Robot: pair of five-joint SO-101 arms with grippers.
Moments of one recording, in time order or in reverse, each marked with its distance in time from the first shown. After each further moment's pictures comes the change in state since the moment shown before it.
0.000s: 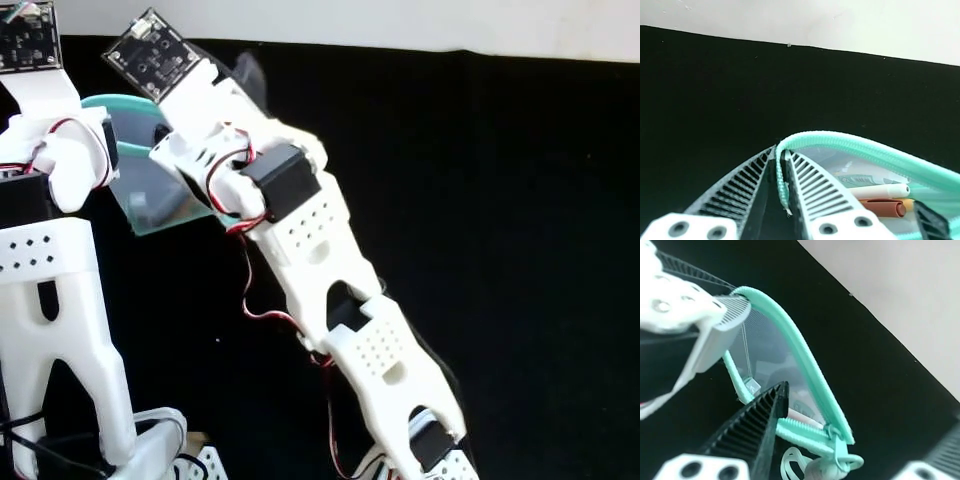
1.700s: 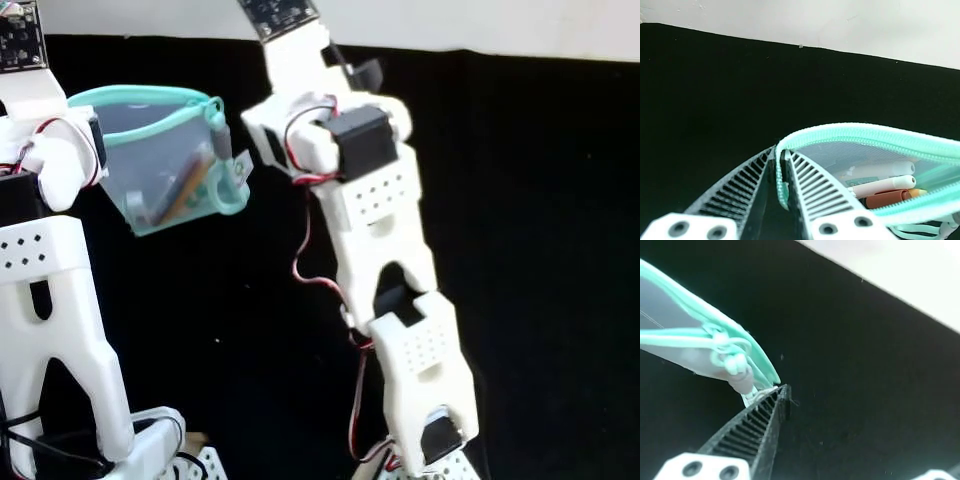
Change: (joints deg) left arm -1.2 0.0 -0.1 -0.2 -0.1; right arm 12.0 -13.0 9.9 8.1 -8.7
